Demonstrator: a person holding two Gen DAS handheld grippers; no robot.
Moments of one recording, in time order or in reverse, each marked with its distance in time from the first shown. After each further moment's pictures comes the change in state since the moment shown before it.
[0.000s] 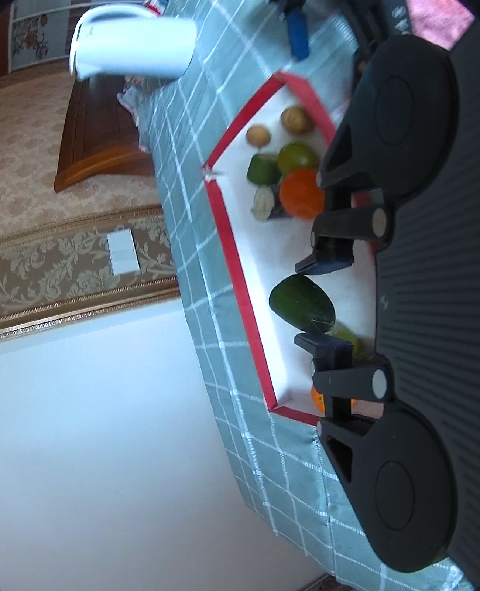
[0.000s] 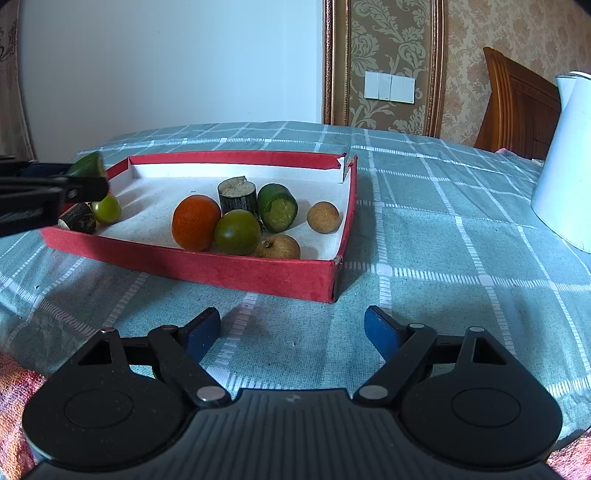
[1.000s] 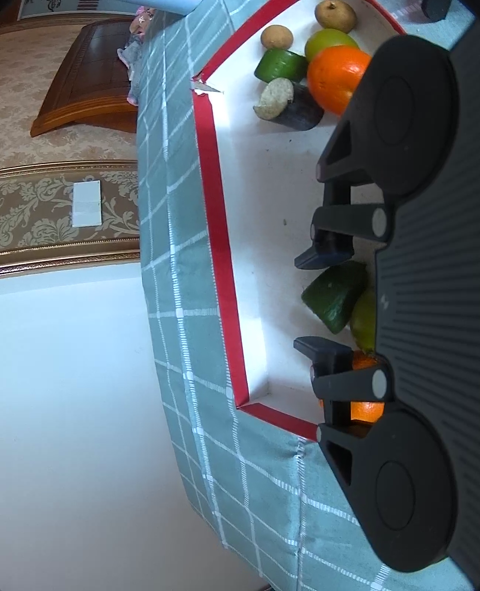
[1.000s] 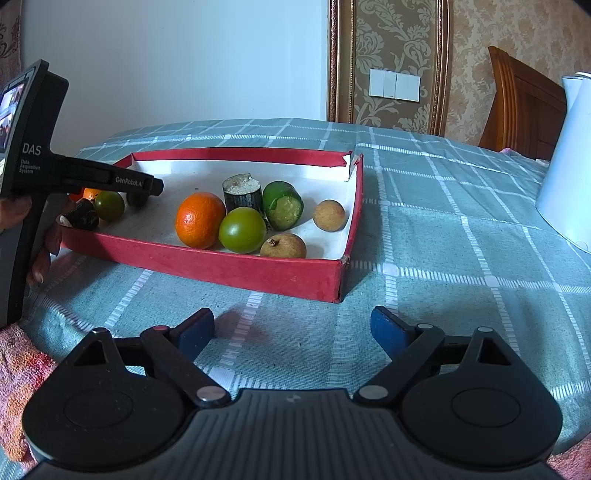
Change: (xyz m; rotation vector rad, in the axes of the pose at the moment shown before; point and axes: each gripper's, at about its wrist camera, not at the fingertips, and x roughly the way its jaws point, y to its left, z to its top) left arm 0.096 0.037 0.000 -0.119 0.130 0.041; right arm 0.003 0.001 0.001 -0.012 0.011 0.009
